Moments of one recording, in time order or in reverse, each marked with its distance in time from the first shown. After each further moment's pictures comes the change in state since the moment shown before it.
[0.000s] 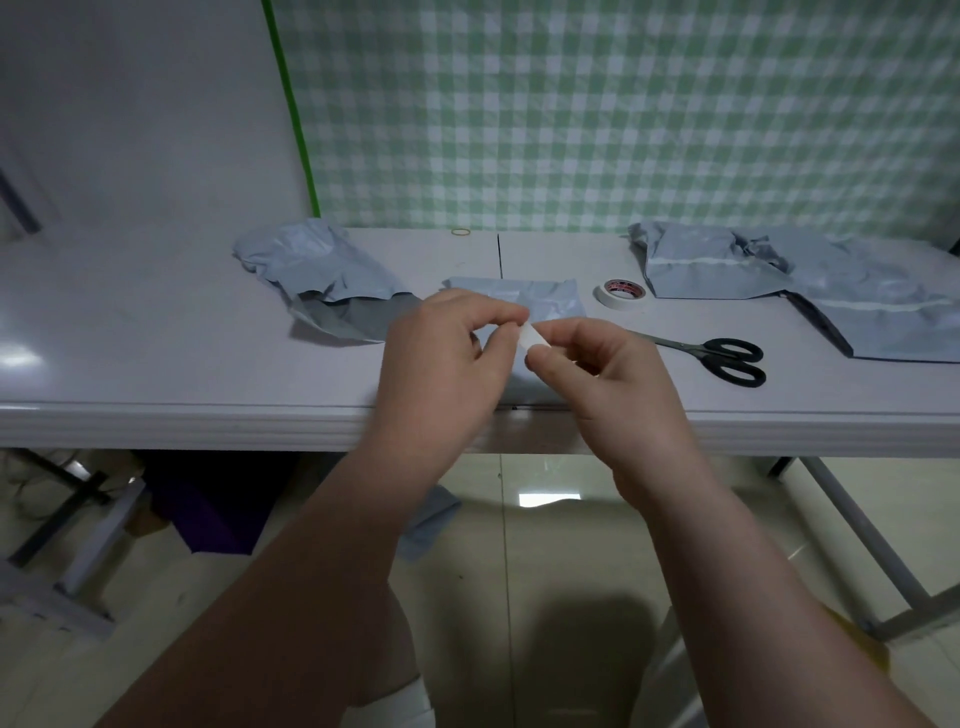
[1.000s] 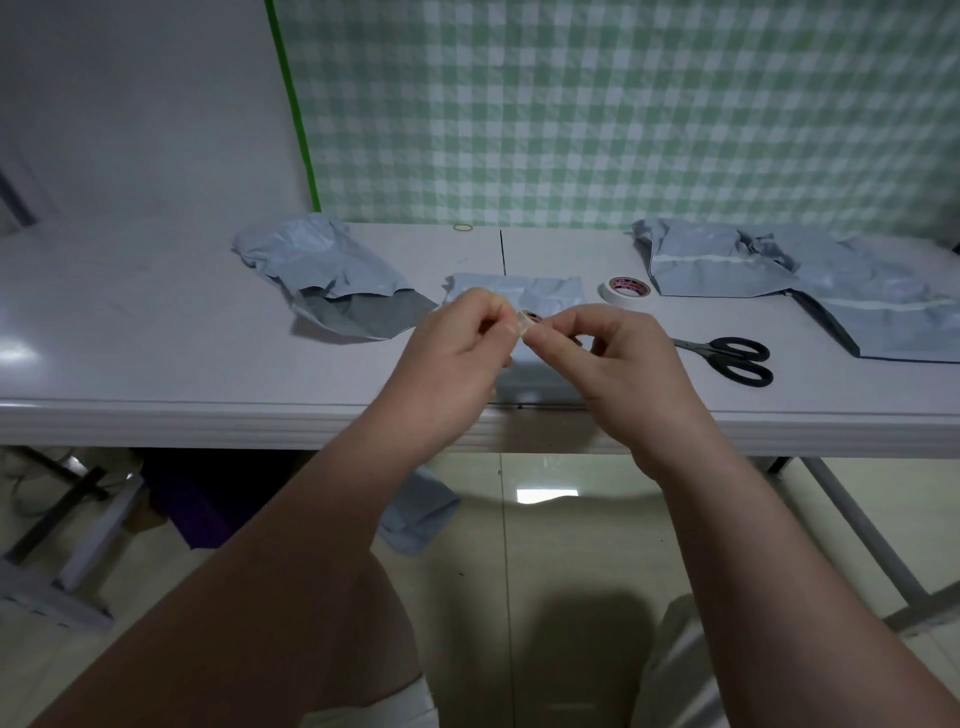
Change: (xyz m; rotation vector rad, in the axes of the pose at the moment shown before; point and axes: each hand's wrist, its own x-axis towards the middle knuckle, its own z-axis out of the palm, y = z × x) left_hand 0.008 -0.011 -0.003 -0.260 -0.281 -0.148; right_hand 0.017 -0.003 -0.006 -0.275 -0.026 -0.084
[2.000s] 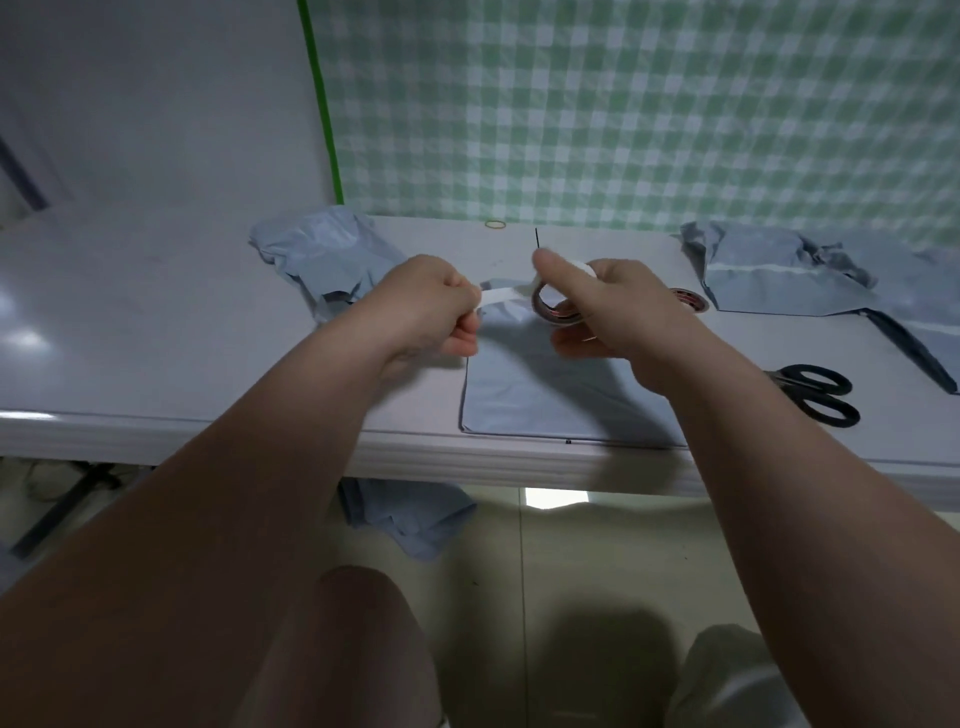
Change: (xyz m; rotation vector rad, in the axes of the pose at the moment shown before) left_hand 0.081 -0.037 -0.050 -0.044 -0.026 -0.423; right_hand 0.096 0.001 0.030 0.142 -0.142 0.296
